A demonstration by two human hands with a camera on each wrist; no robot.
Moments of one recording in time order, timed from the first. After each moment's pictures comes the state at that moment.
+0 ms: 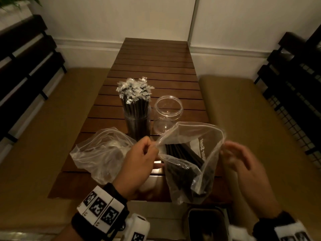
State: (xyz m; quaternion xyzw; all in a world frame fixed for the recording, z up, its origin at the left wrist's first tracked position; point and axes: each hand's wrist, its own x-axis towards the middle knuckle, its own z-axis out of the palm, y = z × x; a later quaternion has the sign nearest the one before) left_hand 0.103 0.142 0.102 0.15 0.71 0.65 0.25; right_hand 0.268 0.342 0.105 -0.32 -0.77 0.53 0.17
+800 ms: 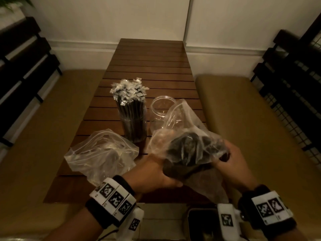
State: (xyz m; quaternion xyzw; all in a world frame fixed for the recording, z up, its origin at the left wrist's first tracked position) left_hand 0.103 0.161 0.078 0.40 0.74 0.44 0.33; right_hand 0.237 0.346 0.111 -0.19 -0.77 0.59 0.17
